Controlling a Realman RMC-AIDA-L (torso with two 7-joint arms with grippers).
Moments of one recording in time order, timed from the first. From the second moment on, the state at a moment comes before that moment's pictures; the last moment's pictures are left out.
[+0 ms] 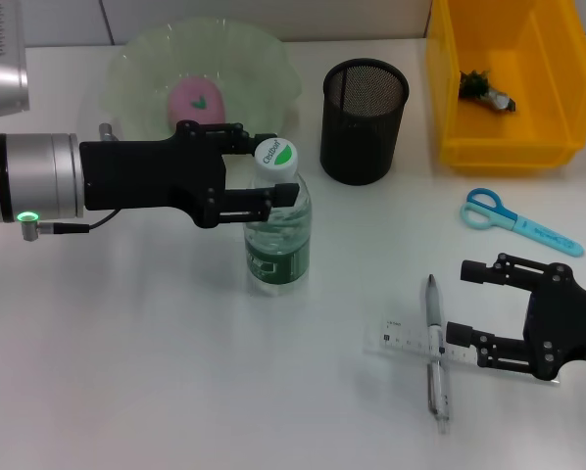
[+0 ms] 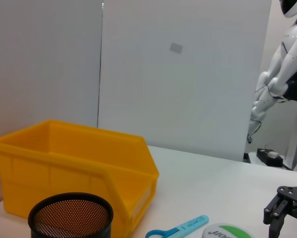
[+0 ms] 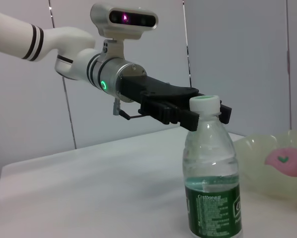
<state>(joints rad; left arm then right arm) -0.64 -2.07 0.76 0.62 1.96 1.57 -1.27 0.37 2.05 -0.44 -0.43 -2.14 -1.74 0.85</state>
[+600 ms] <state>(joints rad) -0.64 -2.07 0.76 0.62 1.96 1.57 -1.26 0.37 2.05 -0.44 -0.43 -2.14 -1.74 0.86</state>
